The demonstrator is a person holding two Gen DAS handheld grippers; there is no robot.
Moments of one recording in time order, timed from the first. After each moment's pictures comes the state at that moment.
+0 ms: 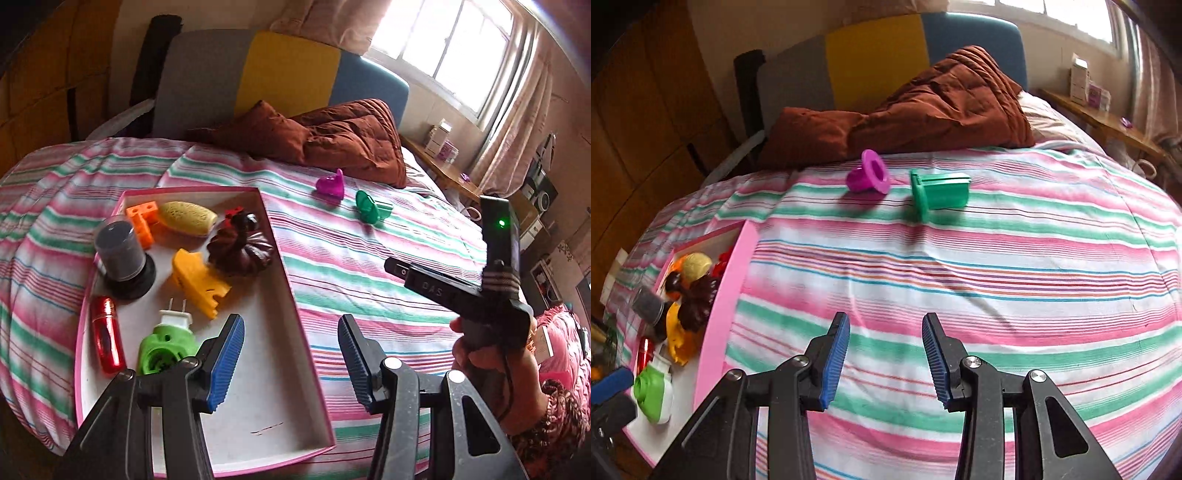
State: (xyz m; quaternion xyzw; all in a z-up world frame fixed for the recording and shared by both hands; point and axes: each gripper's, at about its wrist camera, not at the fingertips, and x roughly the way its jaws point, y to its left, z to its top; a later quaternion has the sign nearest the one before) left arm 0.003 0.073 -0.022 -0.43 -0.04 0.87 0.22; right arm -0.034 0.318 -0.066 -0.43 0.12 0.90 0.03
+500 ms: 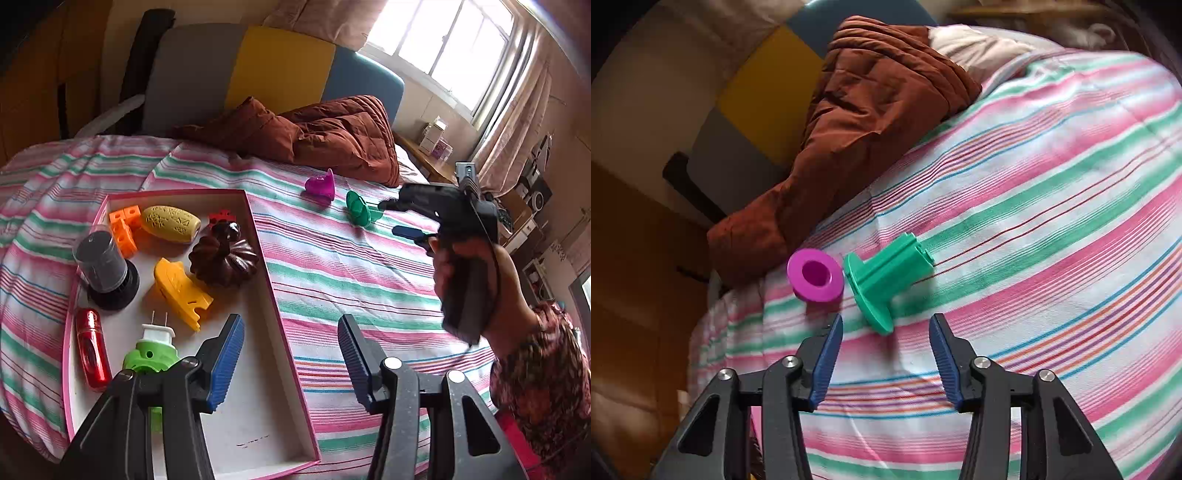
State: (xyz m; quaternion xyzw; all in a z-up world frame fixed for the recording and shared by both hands) left arm -0.010 0.079 -0.019 -0.45 -0.05 0.86 0.23; right arm -0.125 0.419 -0.074 -0.41 0.40 0.81 0.07
